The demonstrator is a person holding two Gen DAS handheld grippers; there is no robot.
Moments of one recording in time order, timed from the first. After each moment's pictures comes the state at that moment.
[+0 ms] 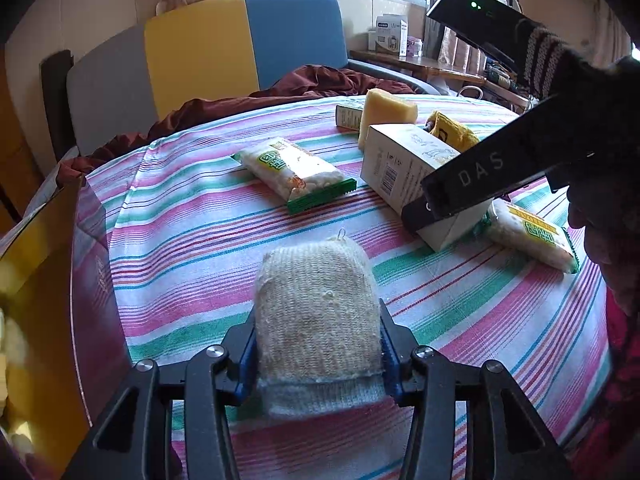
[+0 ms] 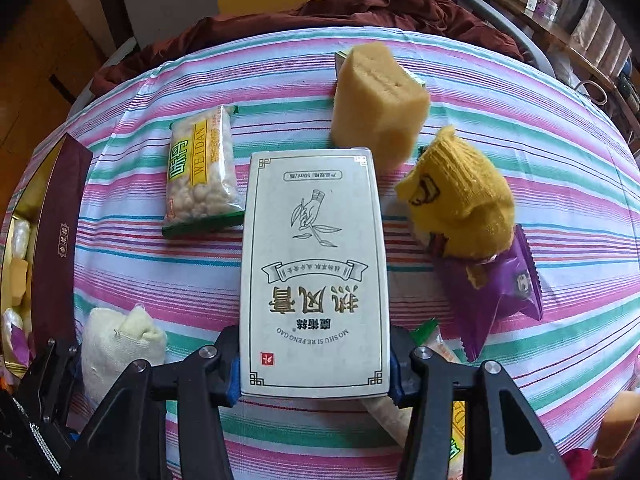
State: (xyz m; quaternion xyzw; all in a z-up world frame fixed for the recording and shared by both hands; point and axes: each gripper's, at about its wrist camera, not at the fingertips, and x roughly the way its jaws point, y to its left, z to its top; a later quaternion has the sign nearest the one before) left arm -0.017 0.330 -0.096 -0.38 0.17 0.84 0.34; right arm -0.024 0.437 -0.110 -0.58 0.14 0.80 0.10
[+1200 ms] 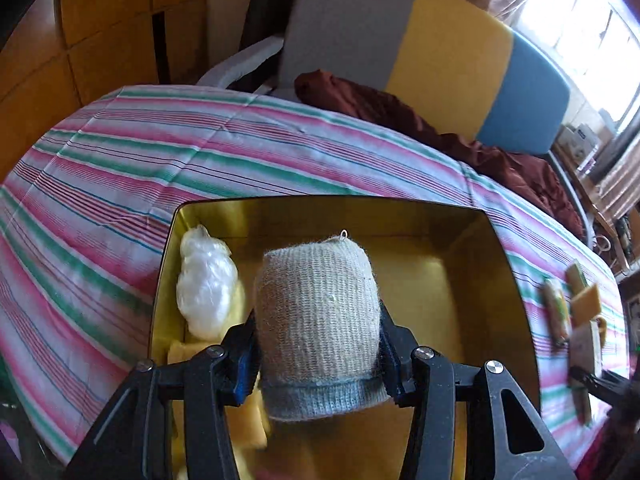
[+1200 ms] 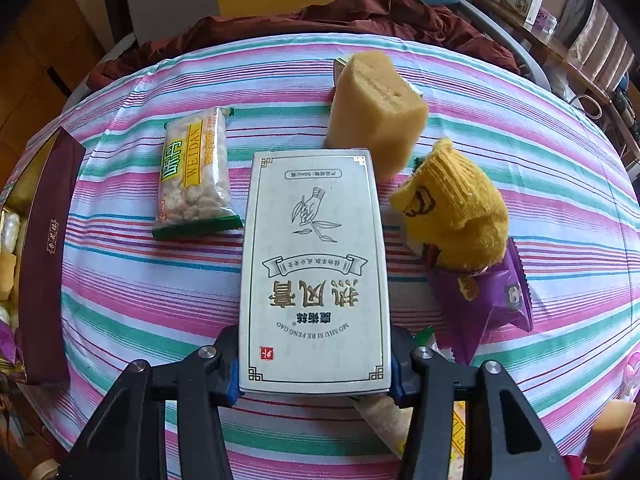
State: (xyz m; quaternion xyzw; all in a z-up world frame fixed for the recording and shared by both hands) left arm -0.214 0.053 -0.044 -0.50 -0.04 0.86 0.10; right arm -0.029 0.427 -0.109 -0.57 0.11 0.80 0.11
